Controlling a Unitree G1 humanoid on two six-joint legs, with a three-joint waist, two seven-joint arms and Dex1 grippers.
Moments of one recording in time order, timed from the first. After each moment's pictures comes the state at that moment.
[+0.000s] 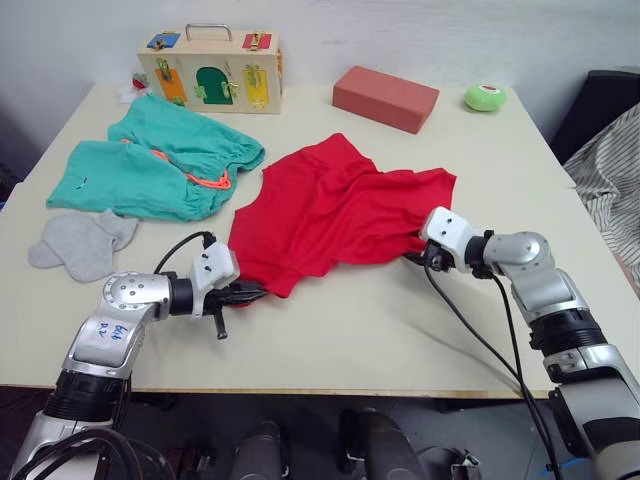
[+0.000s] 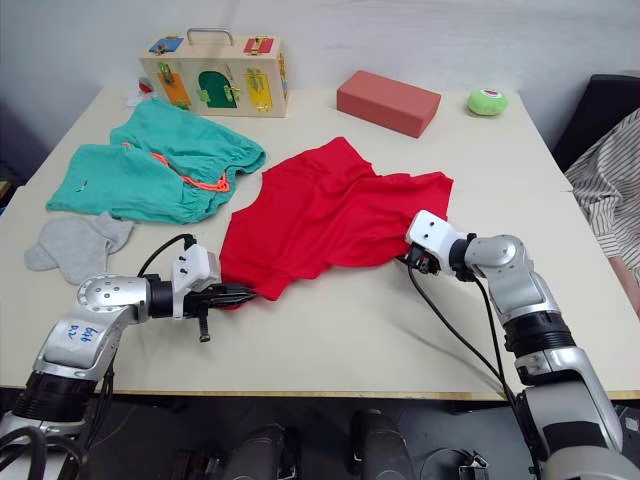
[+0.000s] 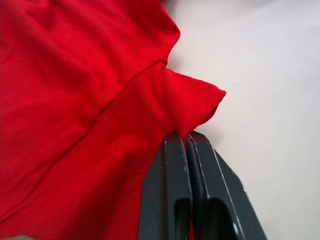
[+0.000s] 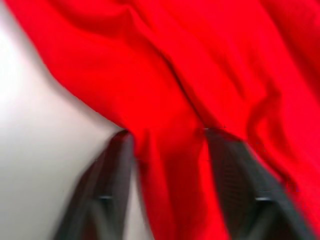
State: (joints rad) left arm -0.33 0.71 -0.01 -0.06 -0.27 0.36 -1.04; right arm -0.71 -0.65 0.19 0.49 -0.04 0.11 0.95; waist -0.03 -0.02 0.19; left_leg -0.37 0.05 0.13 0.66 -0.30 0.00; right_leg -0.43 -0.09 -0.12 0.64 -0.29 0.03
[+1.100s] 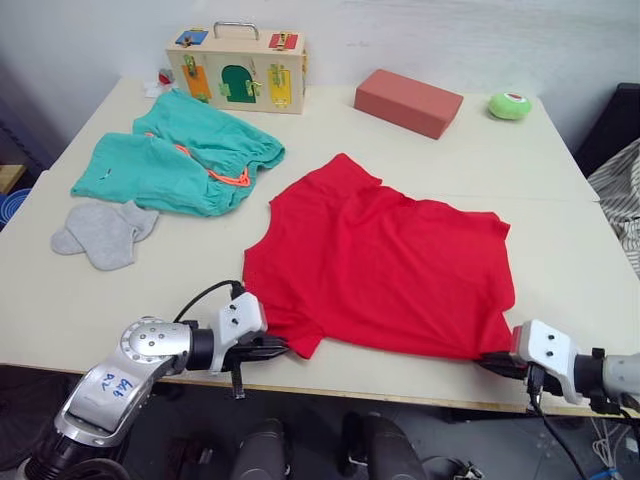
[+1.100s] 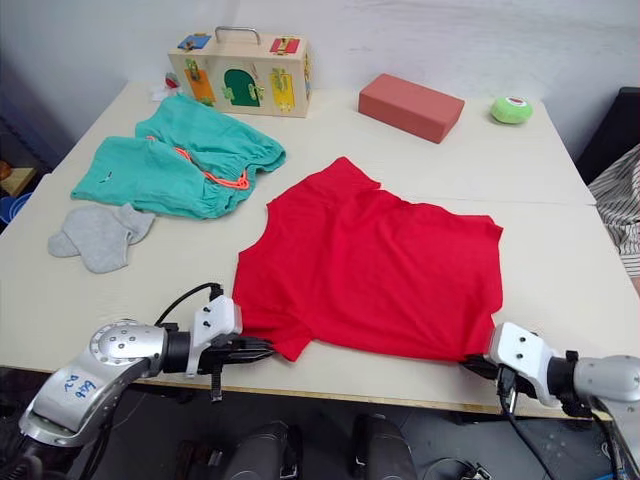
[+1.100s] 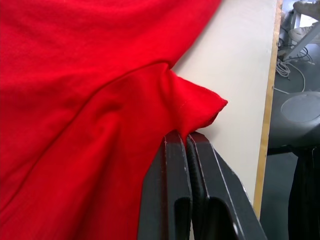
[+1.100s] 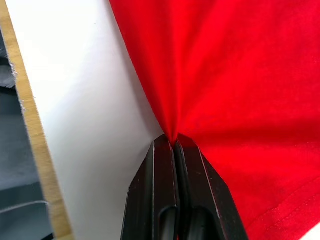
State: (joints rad) left arm -0.07 0.75 -0.12 -0.50 -0.34 0.62 -0.89; right arm 0.35 -0.94 -0.28 -0.29 0.25 0.17 1.08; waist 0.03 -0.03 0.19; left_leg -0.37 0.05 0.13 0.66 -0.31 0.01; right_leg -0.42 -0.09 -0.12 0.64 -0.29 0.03
